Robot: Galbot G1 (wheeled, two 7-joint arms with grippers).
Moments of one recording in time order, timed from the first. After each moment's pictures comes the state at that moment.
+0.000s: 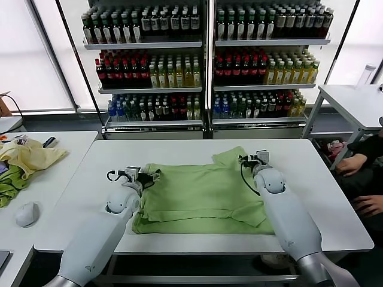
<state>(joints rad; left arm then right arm) 0.61 -1.17 -0.04 -1.26 -0.59 0.49 -0.22 -0.45 1.31 0.16 1.03 0.36 -0.49 0.12</state>
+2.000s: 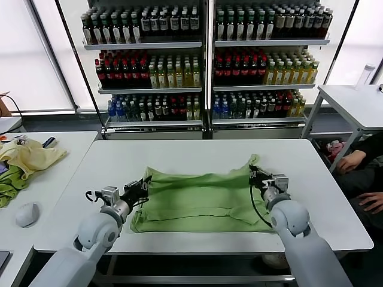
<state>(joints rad) 0.99 -0.96 -0.19 -1.81 -0.73 0.42 -0.15 -1.01 1.16 0.35 1.82 0.48 -0.50 0.14</state>
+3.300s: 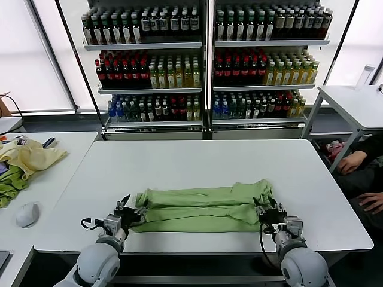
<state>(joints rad) 1.20 -1.03 -0.23 -1.88 -0.41 0.44 -0.29 -1.31 1.18 0.44 2.01 0.37 -0.50 0.15</state>
